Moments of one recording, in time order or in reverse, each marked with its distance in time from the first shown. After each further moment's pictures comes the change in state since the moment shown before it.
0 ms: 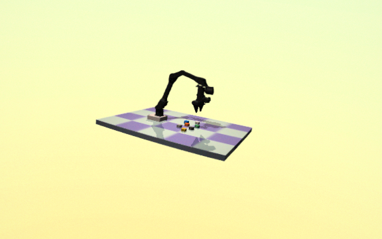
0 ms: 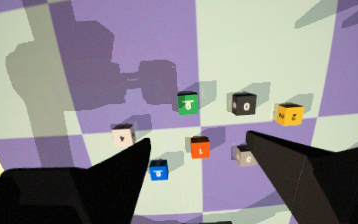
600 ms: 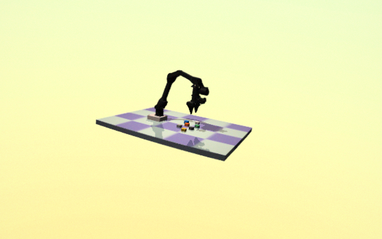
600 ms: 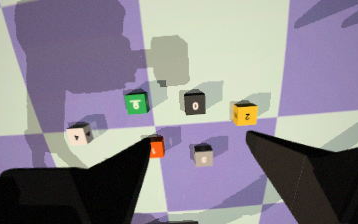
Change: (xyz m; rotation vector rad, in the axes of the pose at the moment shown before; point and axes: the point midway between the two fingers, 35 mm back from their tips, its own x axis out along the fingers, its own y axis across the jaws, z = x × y) arm 0.000 -0.083 -0.007 0.000 0.004 -0.010
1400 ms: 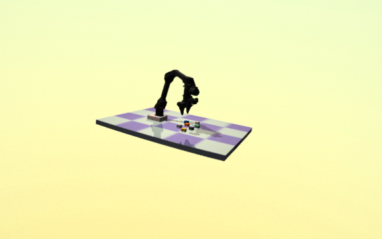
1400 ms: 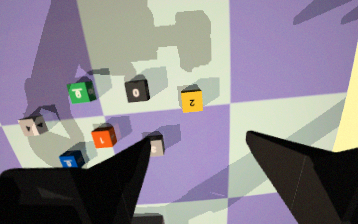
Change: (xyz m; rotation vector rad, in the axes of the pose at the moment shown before) arm 0.000 -0.091 -0.030 0.024 0.004 -0.010
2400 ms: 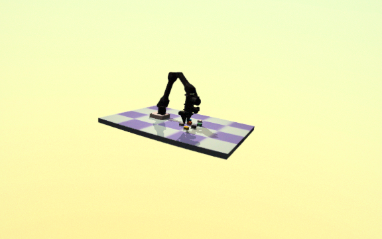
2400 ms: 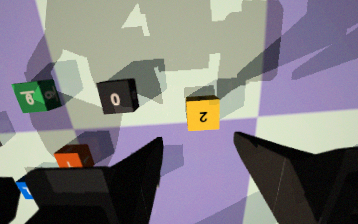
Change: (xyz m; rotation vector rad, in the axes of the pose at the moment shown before) arm 0.076 0.003 -0.001 -0.023 0.014 0.007
